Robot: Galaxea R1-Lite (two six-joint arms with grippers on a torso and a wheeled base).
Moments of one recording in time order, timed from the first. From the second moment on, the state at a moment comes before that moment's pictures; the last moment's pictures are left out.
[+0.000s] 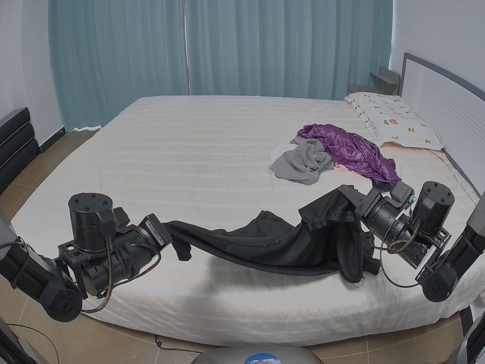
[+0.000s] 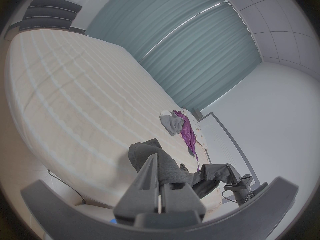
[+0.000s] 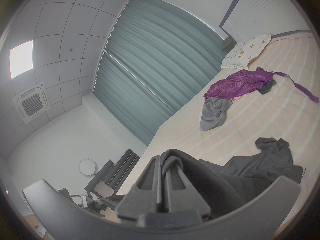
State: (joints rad) left arm -0.46 1.74 -0.44 -0.99 0.03 -0.91; right arm 0.42 1.91 -0.43 -1.48 0.04 0.79
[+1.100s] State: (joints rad) left arm -0.46 1.74 -0.44 -0.99 0.04 -0.91; right arm 0.40 1.93 -0.43 -1.50 0.04 0.79
